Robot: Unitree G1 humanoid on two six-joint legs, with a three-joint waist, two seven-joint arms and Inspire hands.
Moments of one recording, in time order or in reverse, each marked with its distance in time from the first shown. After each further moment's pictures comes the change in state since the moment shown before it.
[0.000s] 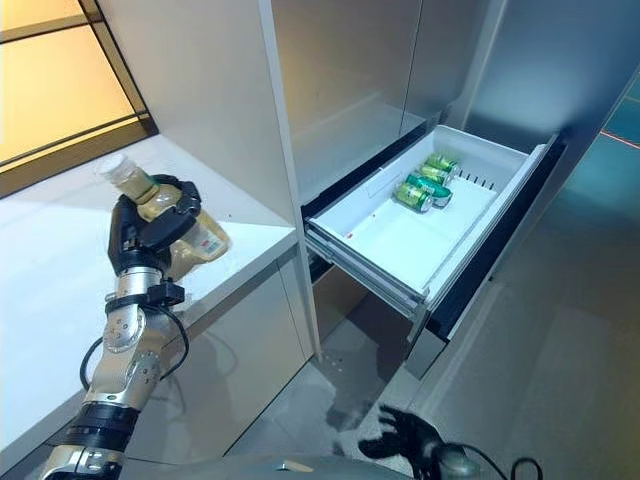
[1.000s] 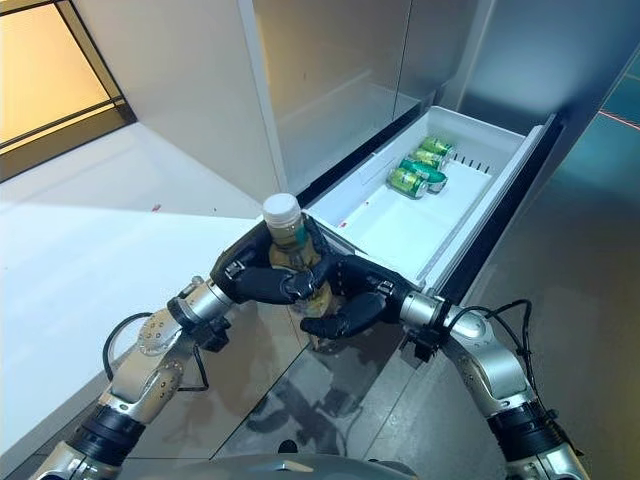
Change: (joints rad) left arm 0.002 0.103 -0.290 -0.145 -0.021 0.087 -0.581; right arm -0.250 -0.240 -0.053 -0.698 0.333 0.159 0.428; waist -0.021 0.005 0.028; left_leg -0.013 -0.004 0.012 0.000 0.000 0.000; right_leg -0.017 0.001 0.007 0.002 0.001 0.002
